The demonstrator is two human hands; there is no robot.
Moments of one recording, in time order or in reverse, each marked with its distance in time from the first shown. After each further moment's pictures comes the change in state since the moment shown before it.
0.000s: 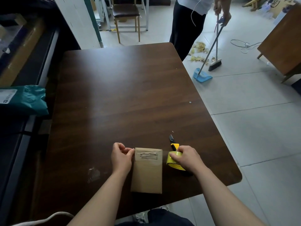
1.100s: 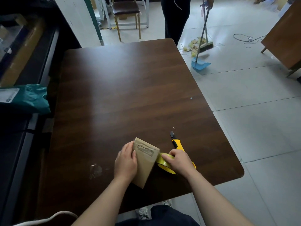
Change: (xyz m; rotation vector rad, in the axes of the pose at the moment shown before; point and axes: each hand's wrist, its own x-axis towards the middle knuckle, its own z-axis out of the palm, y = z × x) left_hand -0.018 -0.021 -0.002 0.549 -0.138 0.374; right_hand -0.009 -0.009 0.041 0.155 -0.032 0.027
